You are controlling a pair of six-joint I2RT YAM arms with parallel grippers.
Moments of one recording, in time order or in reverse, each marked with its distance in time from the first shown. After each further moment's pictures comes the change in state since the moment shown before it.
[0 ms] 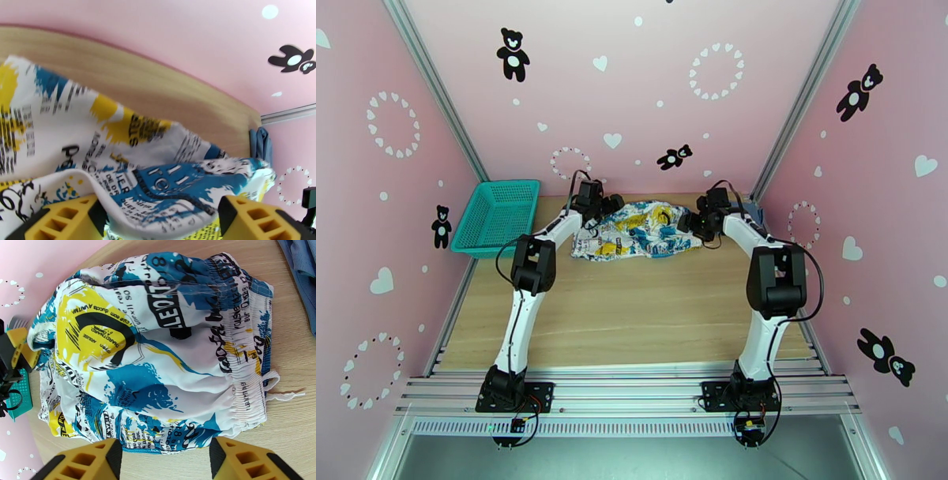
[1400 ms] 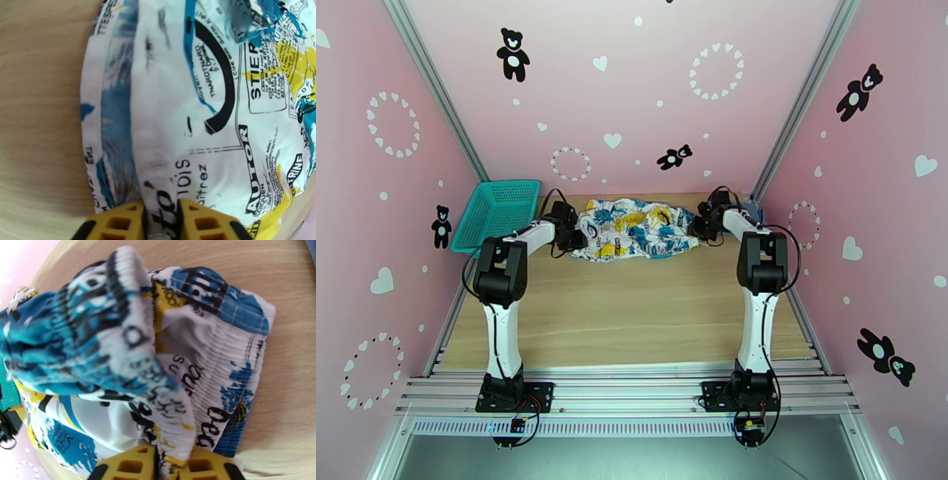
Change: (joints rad) left arm 0.119 -0.397 -0.676 -0.296 -0.044 0.360; right arm -0.092 0.314 0.281 -0.128 -0.125 -0.135
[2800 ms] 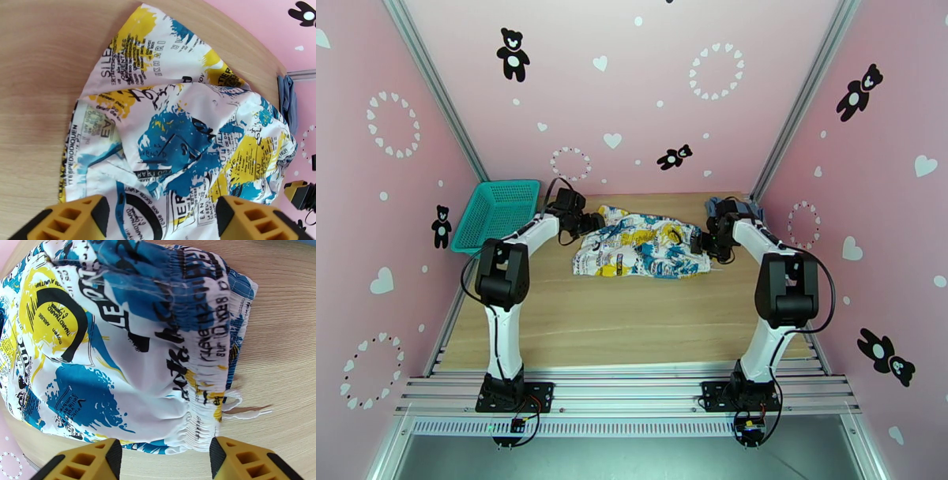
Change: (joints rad) left arm -0.075 0.047 0.169 0.074 0.083 -0.206; right arm 0.033 -0.425 -0.404 -0.149 0.229 -0.004
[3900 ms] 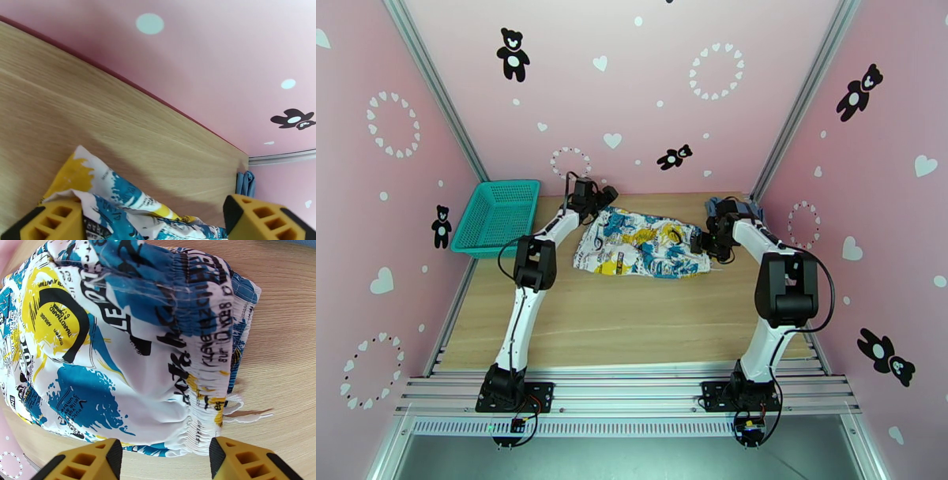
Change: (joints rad) left arm -0.002 0.447 0.622 0.204 -0.111 -0.339; right arm 0.000 0.005 0.000 0.011 -0.014 -0.003
